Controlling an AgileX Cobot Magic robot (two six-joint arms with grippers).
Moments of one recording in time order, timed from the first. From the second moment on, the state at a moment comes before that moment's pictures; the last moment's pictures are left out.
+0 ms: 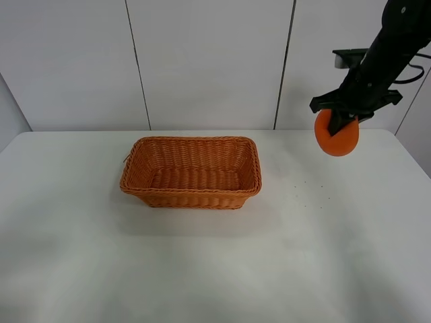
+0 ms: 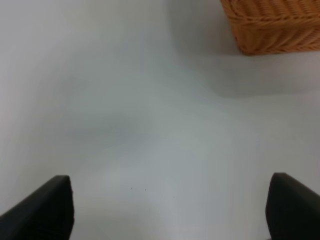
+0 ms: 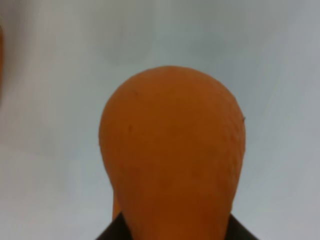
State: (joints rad) left arm -0.03 -0.01 -0.49 -0.02 1.06 0.10; right arm 0.11 1.89 -1.68 0.06 1.16 -0.08
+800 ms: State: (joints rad) left arm -0.03 -0.01 -0.49 -0.02 1.06 0.10; right arm 0.50 2.00 -1.98 0.06 1.19 -0.08
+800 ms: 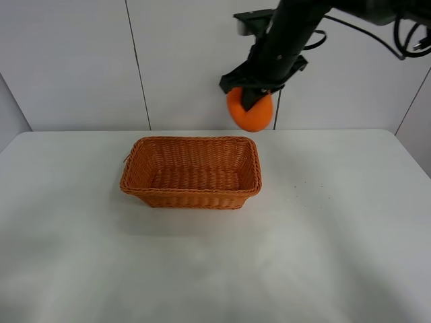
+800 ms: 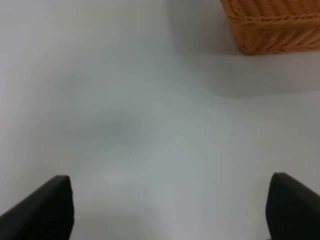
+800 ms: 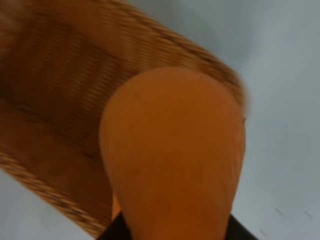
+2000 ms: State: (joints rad) left arm -0.03 -0.01 -0.49 -0.02 1.06 0.10; right arm 0.62 2.28 -1.98 0.08 0.97 -0.04
